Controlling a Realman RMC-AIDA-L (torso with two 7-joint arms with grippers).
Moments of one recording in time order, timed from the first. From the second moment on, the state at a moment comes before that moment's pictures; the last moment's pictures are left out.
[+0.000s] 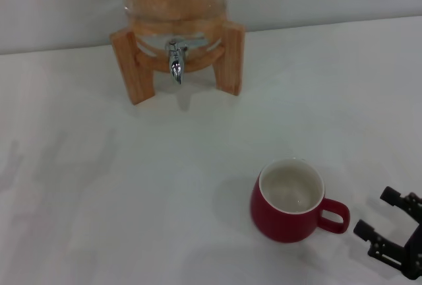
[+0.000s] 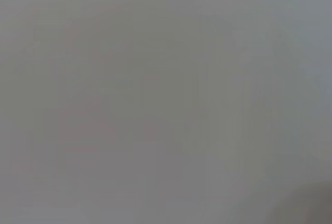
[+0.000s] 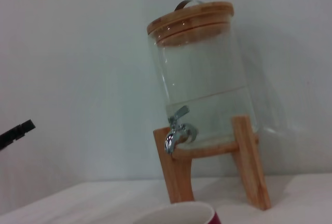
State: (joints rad) left arm -0.25 -2.08 1.76 0.16 -0.25 1.52 -0.40; right arm 0.10 2.00 -1.88 0.08 -0.27 -1.75 0.51
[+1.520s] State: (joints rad) left arm -0.25 -2.09 1.78 0.16 -0.23 1.51 -0.40; right arm 0.13 2.01 -1.89 0.01 -0.30 -1.58 0.52
